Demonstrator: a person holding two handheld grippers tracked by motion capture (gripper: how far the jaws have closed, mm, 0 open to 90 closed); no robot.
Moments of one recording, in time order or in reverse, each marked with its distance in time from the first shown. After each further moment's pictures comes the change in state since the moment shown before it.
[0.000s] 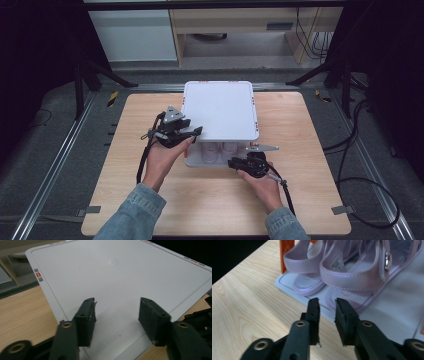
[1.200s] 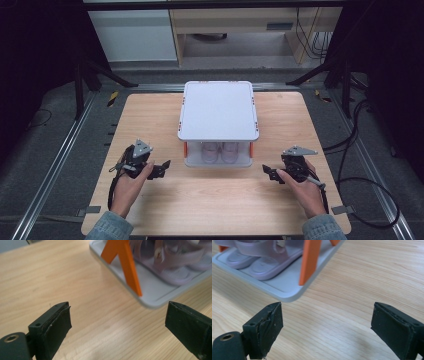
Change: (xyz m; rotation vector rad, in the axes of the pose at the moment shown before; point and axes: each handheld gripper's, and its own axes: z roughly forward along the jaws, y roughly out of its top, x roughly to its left) left arm 0.060 -0.130 -0.032 0.178 0.130 0.016; right arm -0.070 -0.021 -0.080 0.033 -0.266 -0.079
